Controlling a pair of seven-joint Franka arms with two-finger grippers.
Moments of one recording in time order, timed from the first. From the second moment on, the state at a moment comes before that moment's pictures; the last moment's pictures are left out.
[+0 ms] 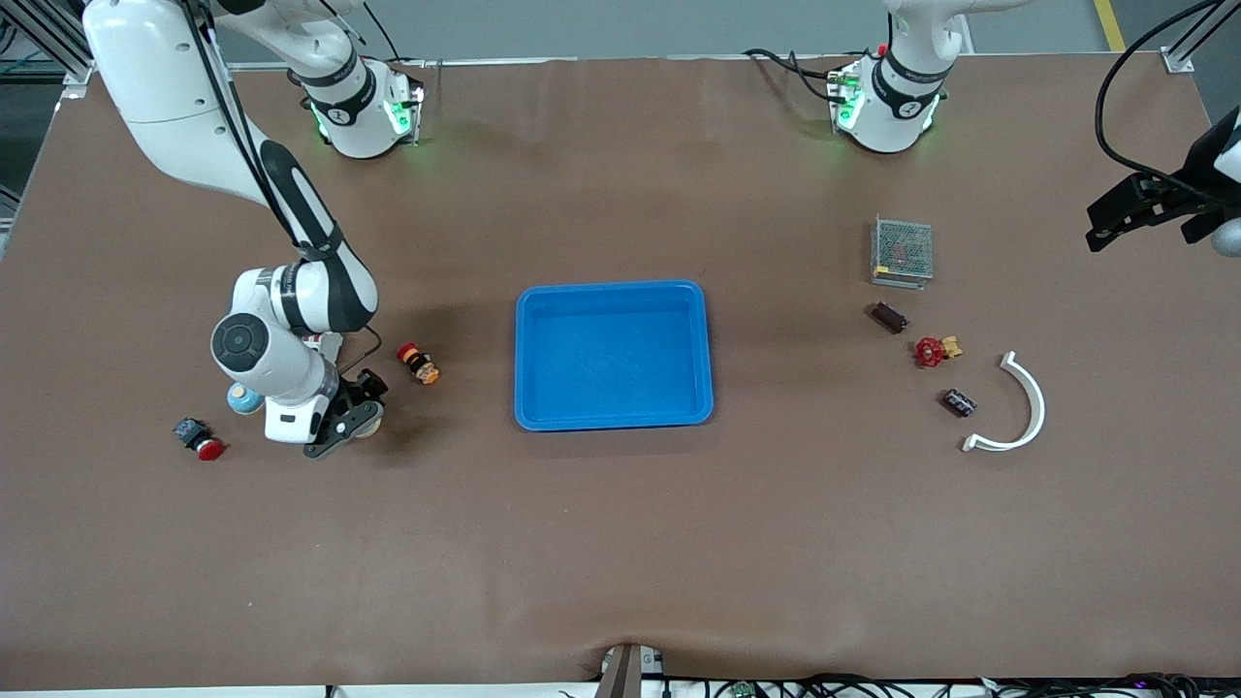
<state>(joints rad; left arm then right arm) 0.08 -0.05 -0.11 -1.57 0.06 1.55 -0.08 0.14 0.57 -0.03 -2.01 0.01 2.61 -0.58</state>
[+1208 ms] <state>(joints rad) 0.08 -0.05 -0.18 -1.57 0.02 1.53 -0.08 0.21 0.23 -0.01 -1.79 0.01 1.90 -0.14</state>
